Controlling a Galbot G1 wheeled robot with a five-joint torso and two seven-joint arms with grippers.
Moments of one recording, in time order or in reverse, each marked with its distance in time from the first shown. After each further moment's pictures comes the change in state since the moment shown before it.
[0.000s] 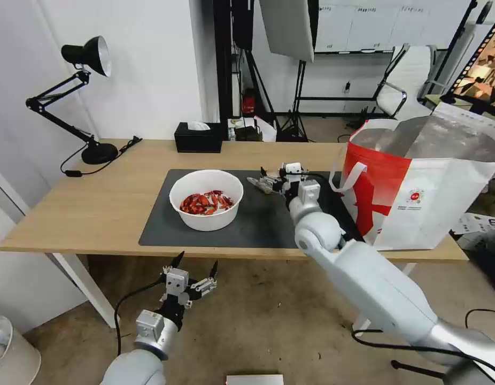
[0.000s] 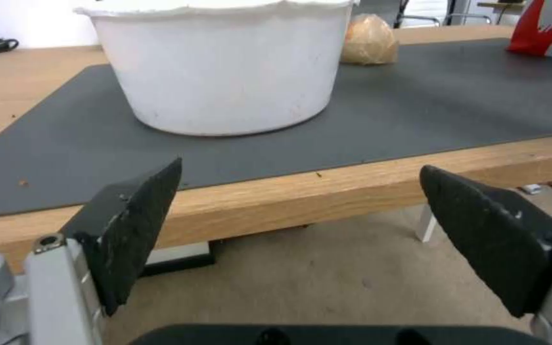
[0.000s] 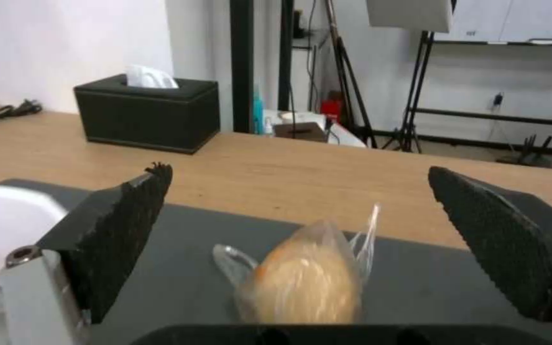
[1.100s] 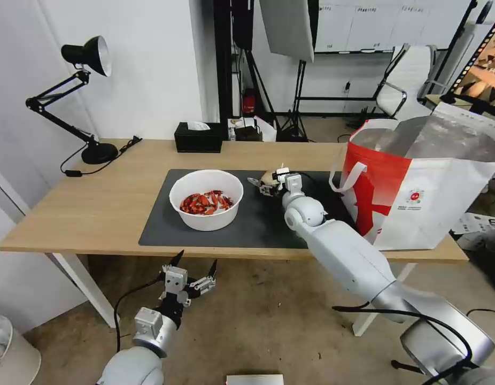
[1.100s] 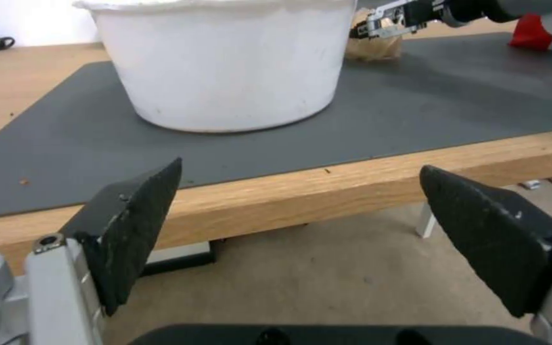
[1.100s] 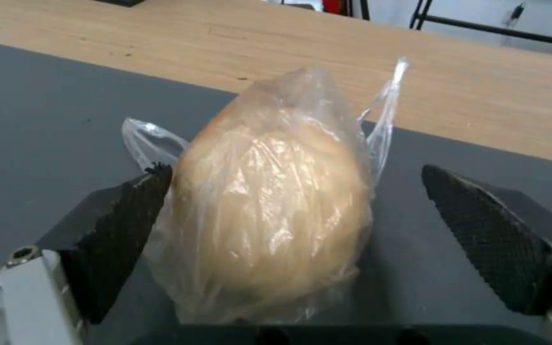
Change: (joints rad) left arm -0.016 0.030 0.002 0.014 -0.025 -0.002 0.001; right arm 0.107 0.126 -0.008 -0.387 -0.039 -0.112 -0.153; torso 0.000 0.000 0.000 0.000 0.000
